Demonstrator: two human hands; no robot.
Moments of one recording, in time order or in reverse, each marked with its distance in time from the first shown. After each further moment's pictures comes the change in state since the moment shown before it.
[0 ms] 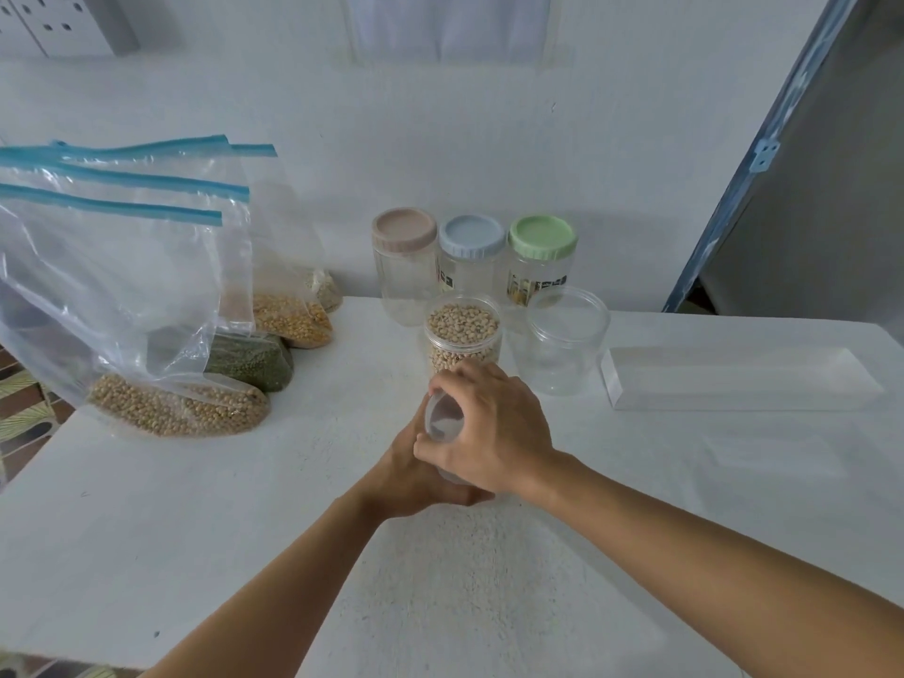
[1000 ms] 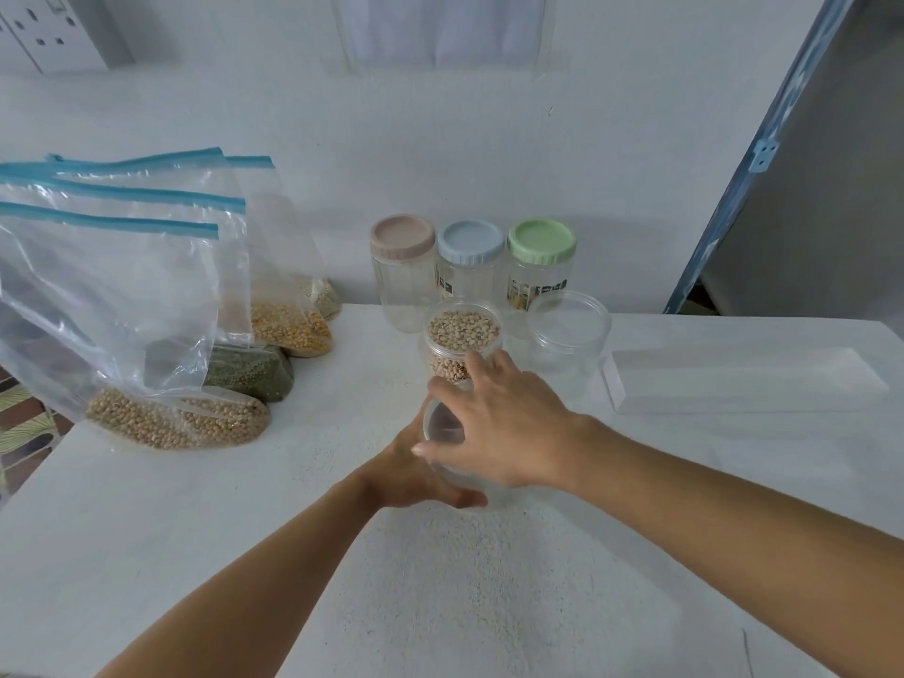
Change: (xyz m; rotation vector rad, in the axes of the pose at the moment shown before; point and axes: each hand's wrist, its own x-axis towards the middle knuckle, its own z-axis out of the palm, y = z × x) left_hand 0.018 -0.013 -0.020 0.059 -0.213 0.020; right_hand 0.015 -0.009 -0.045 -0.370 -0.450 -0.055
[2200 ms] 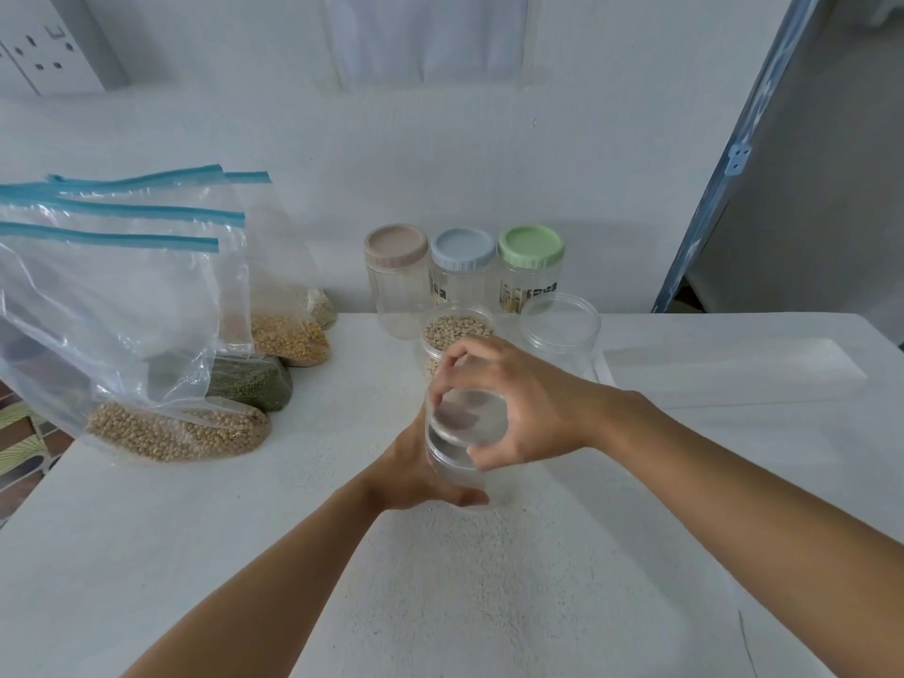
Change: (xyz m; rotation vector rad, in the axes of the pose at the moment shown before) left_hand -0.001 0.001 -0.003 -0.046 -0.002 -0.053; right_hand -0.010 0.037 -0.009 0.491 0.156 -0.310
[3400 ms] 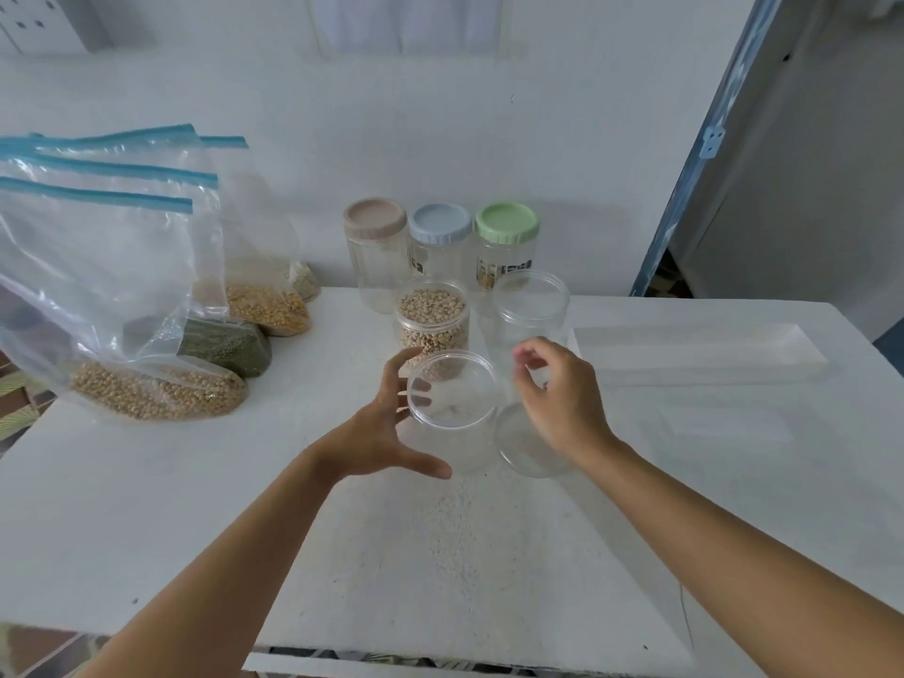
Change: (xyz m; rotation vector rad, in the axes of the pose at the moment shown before) left_hand -0.018 0.021 -0.001 -0.072 -0.052 -0.112; right_hand -0.056 0.066 0.061 0.155 0.742 0.464
